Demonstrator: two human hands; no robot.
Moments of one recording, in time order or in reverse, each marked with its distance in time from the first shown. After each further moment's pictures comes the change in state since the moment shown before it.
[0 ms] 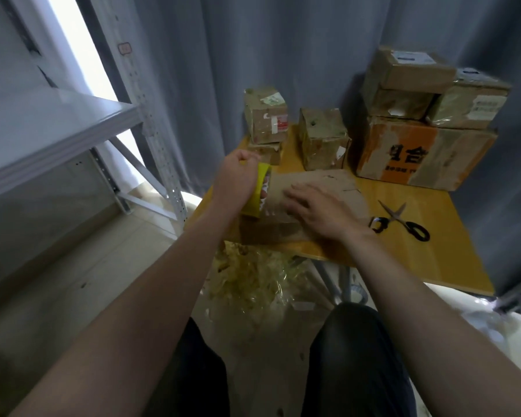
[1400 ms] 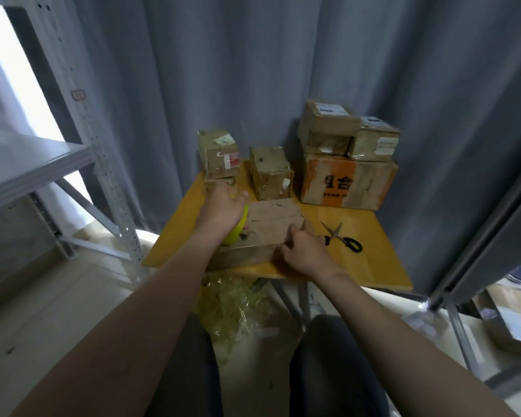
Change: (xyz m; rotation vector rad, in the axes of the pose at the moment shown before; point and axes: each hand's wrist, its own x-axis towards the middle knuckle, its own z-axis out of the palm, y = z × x) left_hand -0.014 0.023 0.027 -0.014 -0.250 -0.071; right_hand -0.060 0.008 -0.005 0.043 0.075 0.455
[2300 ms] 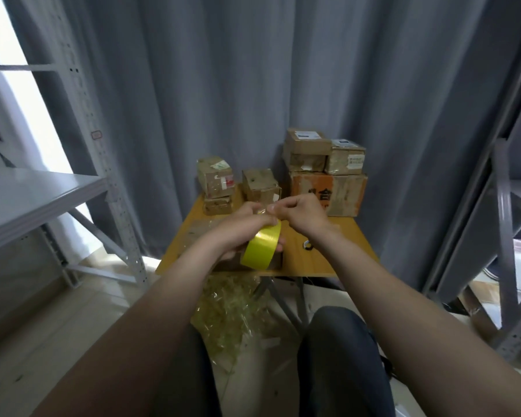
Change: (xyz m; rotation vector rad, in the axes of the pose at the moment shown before) left_hand -0.121 0.053 -0.026 -0.187 -0.544 0.006; right_hand -0.065 -0.048 -0.093 0.726 0.242 -0.197
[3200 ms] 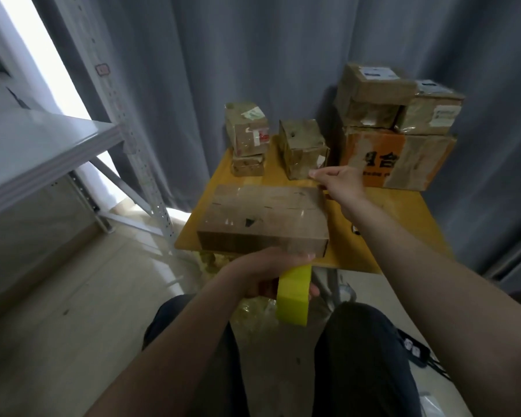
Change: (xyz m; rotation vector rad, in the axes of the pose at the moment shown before) left_hand 0.046 -0.090 -0.011 0.005 -0.257 -0.453; right_hand 0.116 0.089 0.045 0.067 0.085 0.242
